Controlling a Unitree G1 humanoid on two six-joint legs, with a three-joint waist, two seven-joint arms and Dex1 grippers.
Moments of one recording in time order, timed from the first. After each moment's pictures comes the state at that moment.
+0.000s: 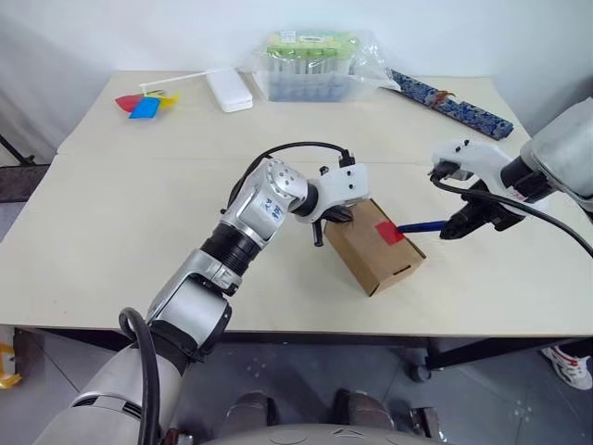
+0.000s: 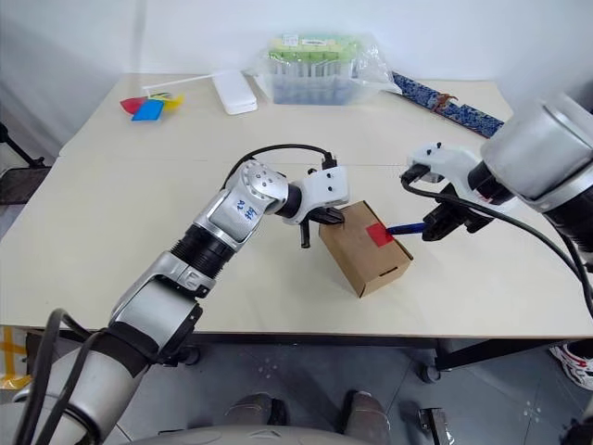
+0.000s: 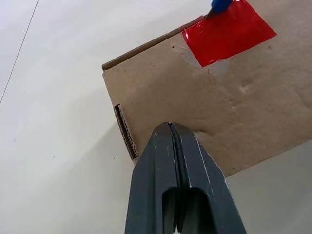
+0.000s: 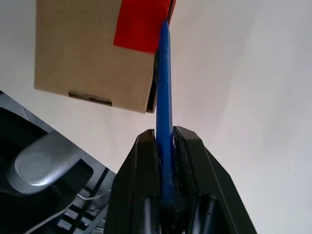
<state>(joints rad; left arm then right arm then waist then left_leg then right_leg) -1.16 0.16 -0.44 0.57 0.21 0.42 -0.94 -1.48 -1.16 0.95 -0.04 0.33 1.61 1.30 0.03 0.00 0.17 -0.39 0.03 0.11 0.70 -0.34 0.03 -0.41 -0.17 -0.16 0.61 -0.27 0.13</state>
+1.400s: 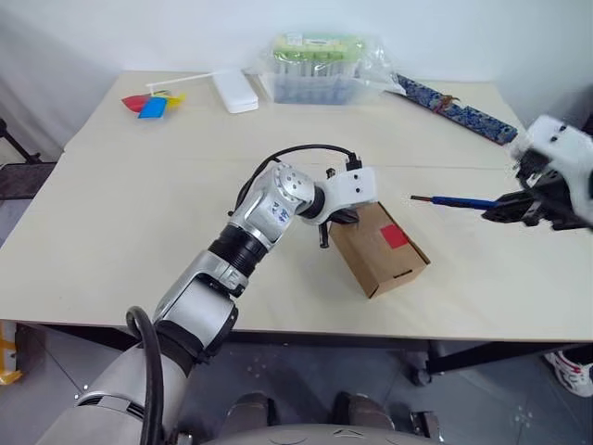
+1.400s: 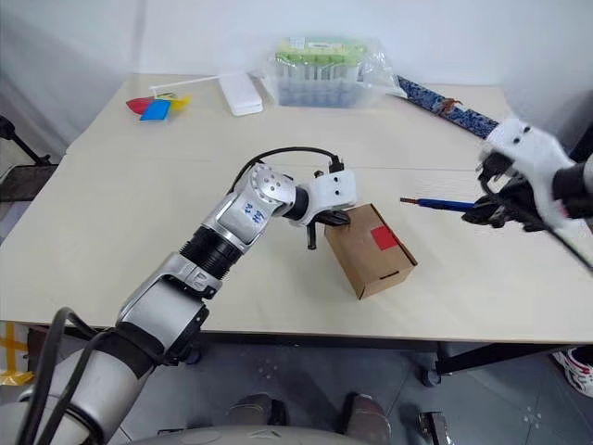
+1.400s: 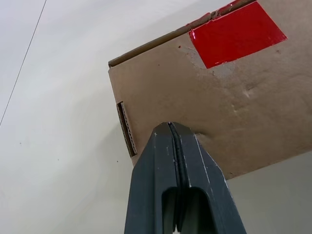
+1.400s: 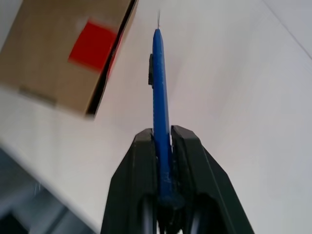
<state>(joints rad) -1.17 0.13 -0.44 0.62 0.22 0.37 -0.92 -0.63 -1.18 -0.09 -0.24 0.27 1.21 1.09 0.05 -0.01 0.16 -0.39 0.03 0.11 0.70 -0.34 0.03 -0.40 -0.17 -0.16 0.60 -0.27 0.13</state>
